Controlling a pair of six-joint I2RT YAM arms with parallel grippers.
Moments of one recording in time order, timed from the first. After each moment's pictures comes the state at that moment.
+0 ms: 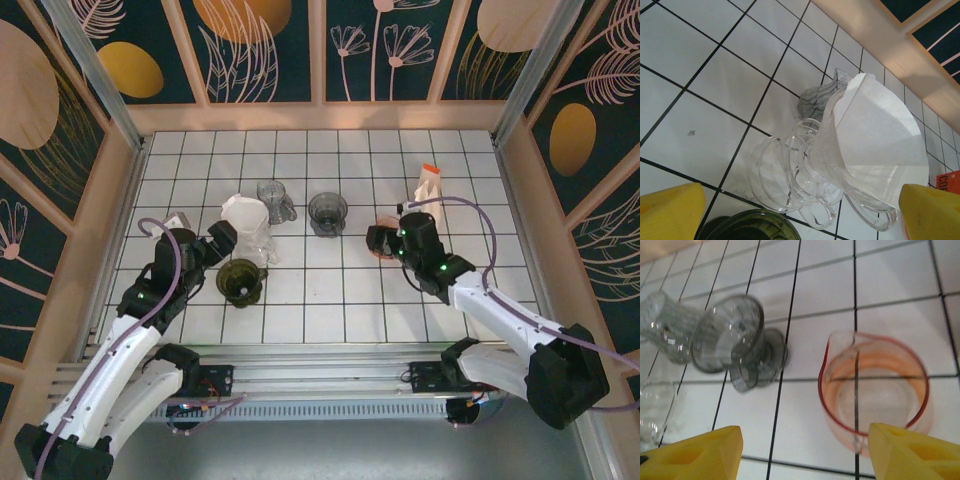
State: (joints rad) left arm -0.36 0.72 0.64 -0.48 -0.18 -0.86; right arm 0.55 1.08 0.61 -0.14 0.07 0.52
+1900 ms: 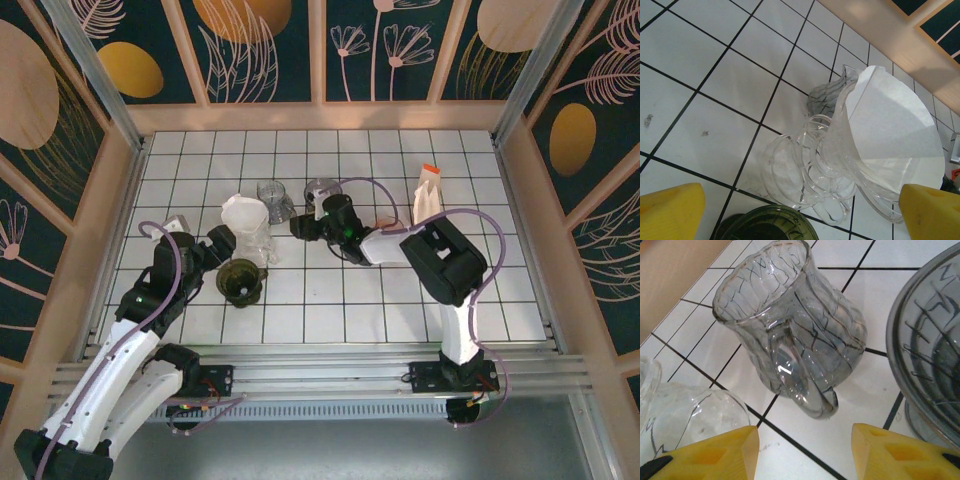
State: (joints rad) left arm -0.36 0.69 0.63 -0.51 -0.20 -0.81; right arm 0.72 1.99 1.05 0.49 -0.16 0.41
